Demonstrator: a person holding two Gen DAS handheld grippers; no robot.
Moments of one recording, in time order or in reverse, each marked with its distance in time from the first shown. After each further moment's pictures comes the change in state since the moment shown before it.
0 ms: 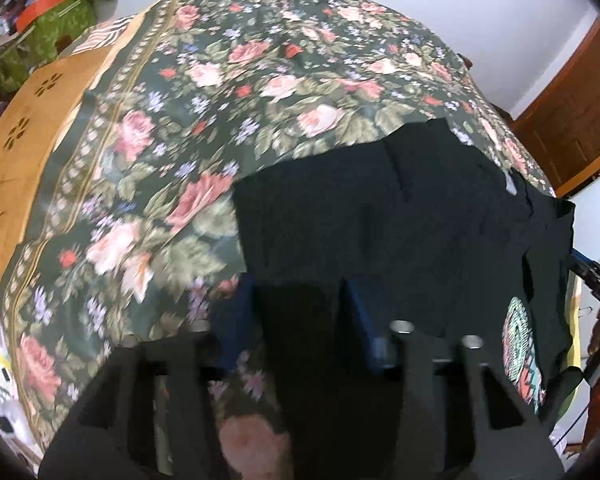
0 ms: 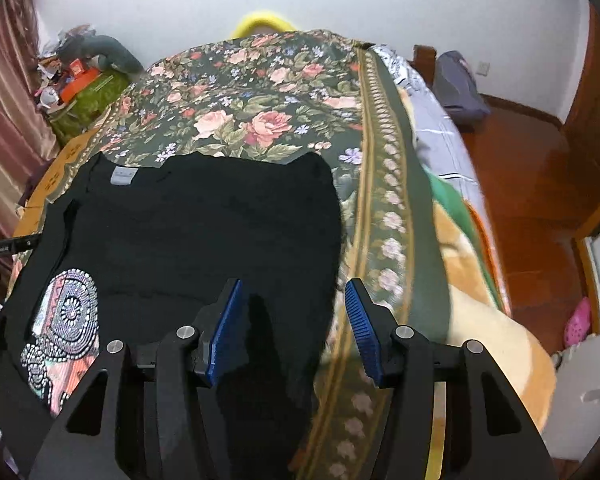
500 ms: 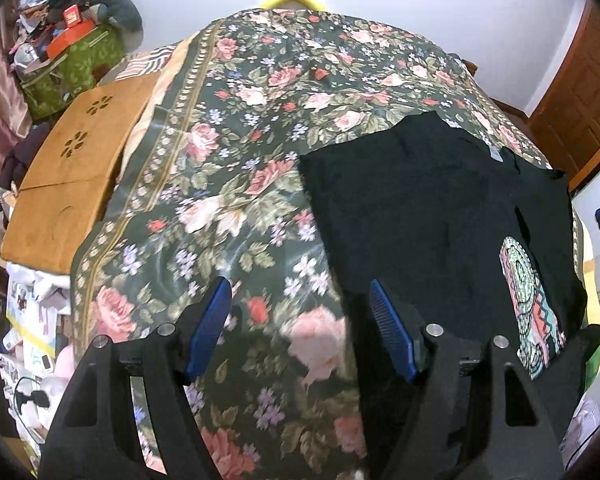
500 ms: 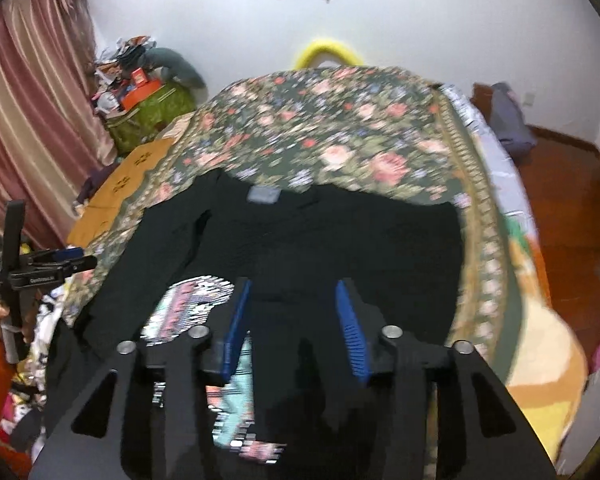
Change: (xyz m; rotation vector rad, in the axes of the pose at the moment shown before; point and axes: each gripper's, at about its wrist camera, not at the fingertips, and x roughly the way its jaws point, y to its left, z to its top) left arm -0.068 0.011 -0.052 0.044 -0.079 0.127; right arm -0.062 0.074 -0.005 -0.065 -0.112 0.106
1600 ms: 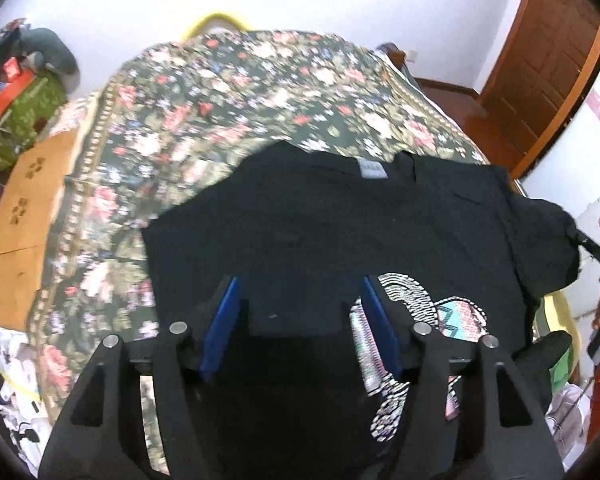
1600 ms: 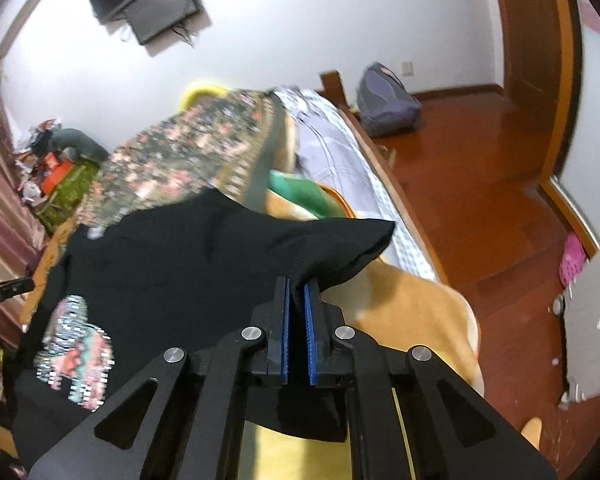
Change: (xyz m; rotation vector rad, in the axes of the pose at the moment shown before) left arm -0.015 -0.120 0.033 0.149 -0.034 -0.102; right arm -0.076 -0.153 -0.063 0.282 -0.139 -0.150
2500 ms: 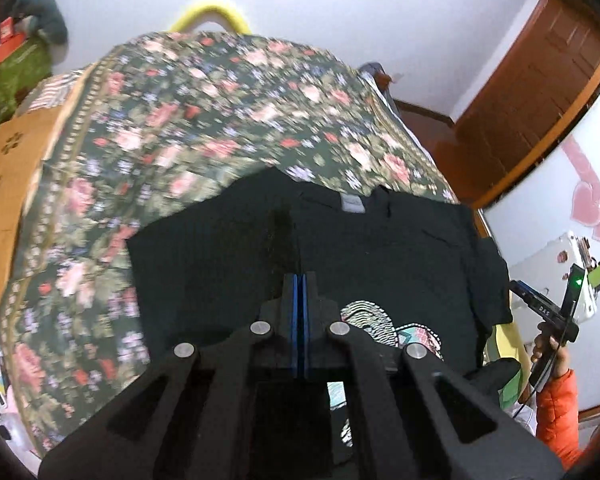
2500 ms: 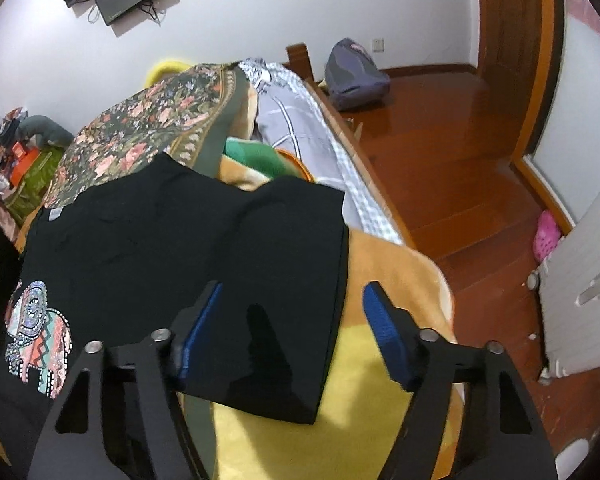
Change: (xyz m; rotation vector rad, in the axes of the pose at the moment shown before) left arm -0.001 0.016 0.021 -0.106 0.003 -0.187; right arm 0.038 -0.031 -0.027 0.066 0.130 -0.111
